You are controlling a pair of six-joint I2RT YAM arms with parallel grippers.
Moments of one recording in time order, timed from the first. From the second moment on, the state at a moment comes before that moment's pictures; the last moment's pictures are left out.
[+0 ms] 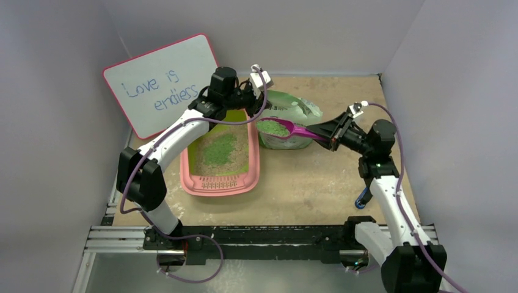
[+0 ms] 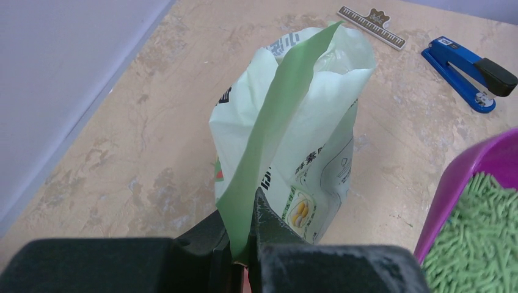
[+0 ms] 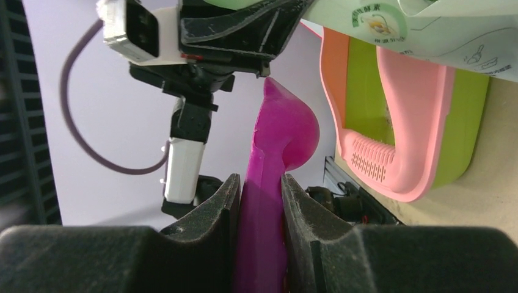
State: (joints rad) left arm -0.52 1.67 1.47 -0.14 0.59 0.26; right arm 0.00 0.92 0.67 0.18 -0.93 1.45
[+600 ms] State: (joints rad) left arm -0.52 1.67 1.46 -0.13 0.57 0.26; right arm 0.38 1.14 0.79 0.11 -0.62 1.30
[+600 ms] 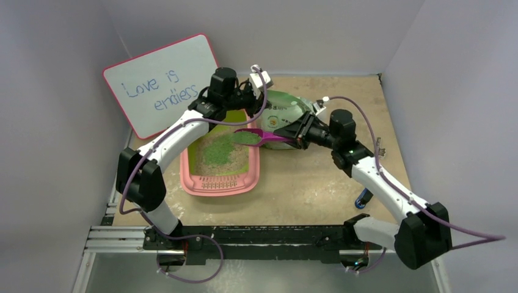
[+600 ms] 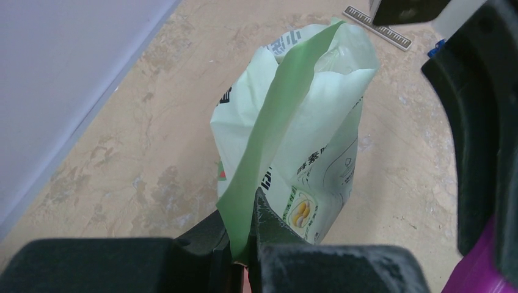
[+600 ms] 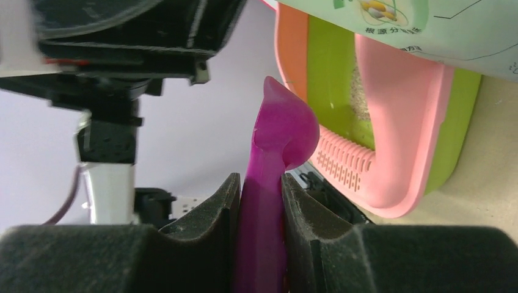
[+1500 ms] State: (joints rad) left arm -0.53 1.66 1.44 -0.12 0.56 0.26; right arm 0.65 1.26 1.10 -0.34 -0.22 0.81
